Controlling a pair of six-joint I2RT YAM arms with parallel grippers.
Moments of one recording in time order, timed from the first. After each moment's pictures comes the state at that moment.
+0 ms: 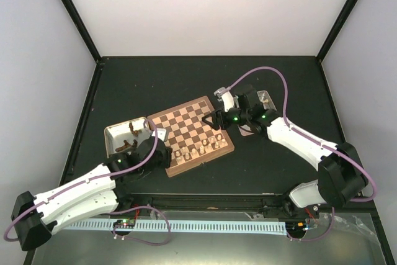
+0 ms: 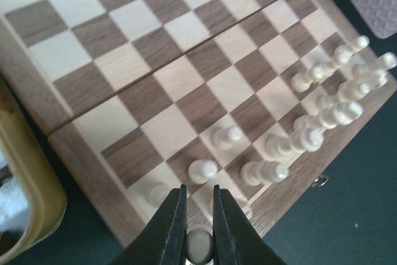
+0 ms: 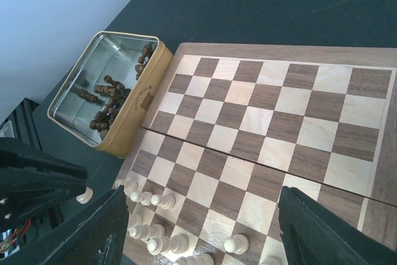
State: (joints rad) left arm -0.89 0.76 0.48 -0.56 -0.24 -0.69; right arm 0.61 1.41 0.96 -0.18 -0.49 0.23
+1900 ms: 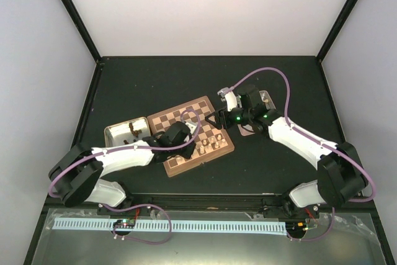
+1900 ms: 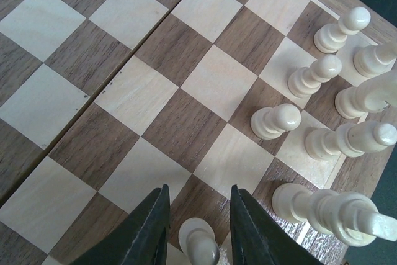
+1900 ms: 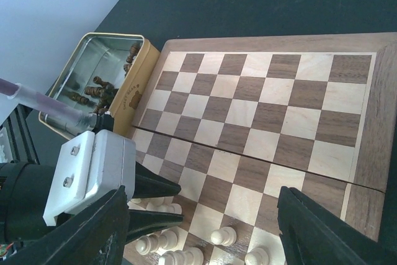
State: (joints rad) left arm -0.82 1.37 0.61 -0.10 -0.07 -0.33; right arm 0.58 1.42 0.94 -0.18 -0.49 0.25
